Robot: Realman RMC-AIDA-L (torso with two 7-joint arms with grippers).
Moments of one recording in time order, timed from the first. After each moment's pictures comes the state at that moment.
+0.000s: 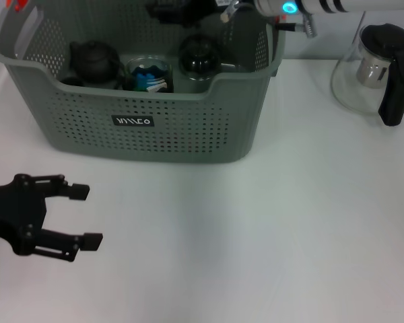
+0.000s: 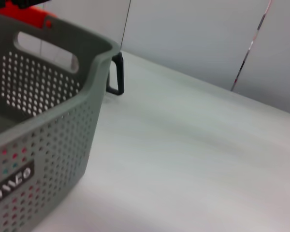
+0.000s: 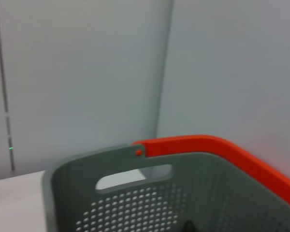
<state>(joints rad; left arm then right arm) -0.33 -2.08 0.64 1.23 2.16 1.98 -1.63 1.04 2.09 -1.27 -0.74 -1.89 -0.82 1.85</state>
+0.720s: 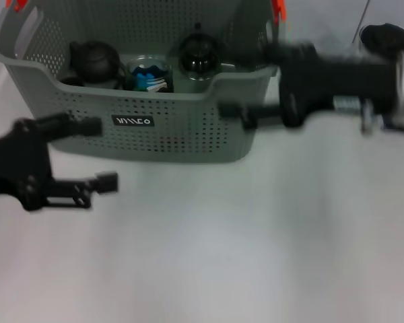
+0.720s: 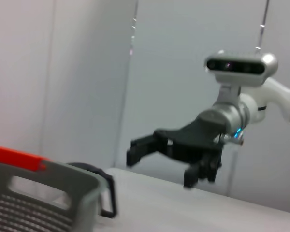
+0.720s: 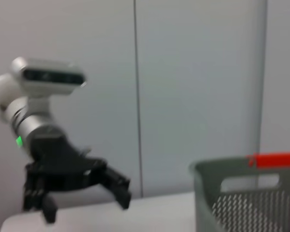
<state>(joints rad) -0.31 -2.10 0.60 1.15 1.84 1.98 -1.54 0.54 2.10 -1.10 -1.01 -1.65 -1.48 1.51</state>
